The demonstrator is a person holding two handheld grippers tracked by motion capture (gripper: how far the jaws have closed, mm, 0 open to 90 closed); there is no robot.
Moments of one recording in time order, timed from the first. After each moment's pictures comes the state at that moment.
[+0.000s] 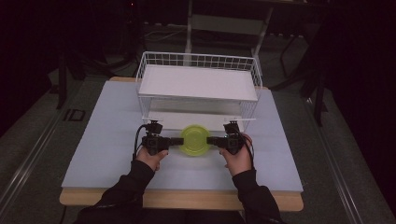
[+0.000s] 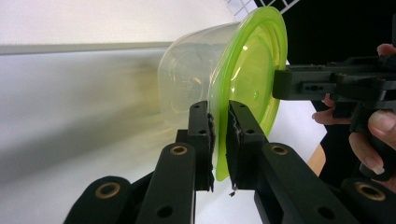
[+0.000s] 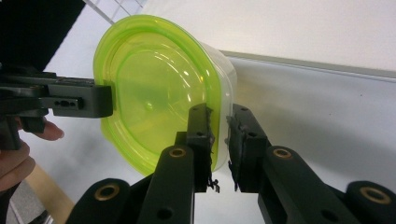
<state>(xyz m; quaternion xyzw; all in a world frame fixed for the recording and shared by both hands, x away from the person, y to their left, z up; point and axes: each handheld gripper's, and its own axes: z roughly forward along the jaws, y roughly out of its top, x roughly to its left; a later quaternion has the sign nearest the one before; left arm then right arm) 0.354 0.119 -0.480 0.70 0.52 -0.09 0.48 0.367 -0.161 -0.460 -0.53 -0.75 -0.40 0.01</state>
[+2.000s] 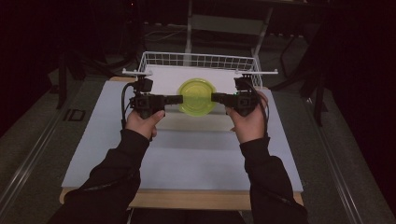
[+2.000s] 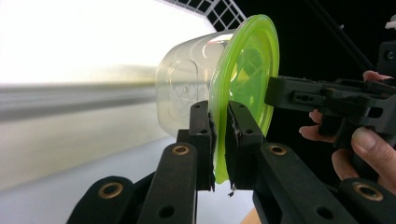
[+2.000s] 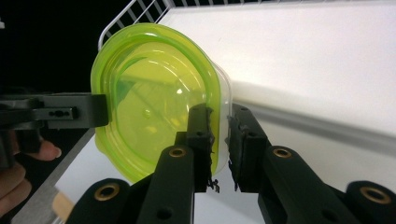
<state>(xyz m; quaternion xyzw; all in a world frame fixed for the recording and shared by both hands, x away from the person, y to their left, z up) 0.368 0.127 -0.322 0.66 0.51 -0.04 0.55 0.377 -0.150 -0.297 -0.50 -0.73 -0.46 -0.08</state>
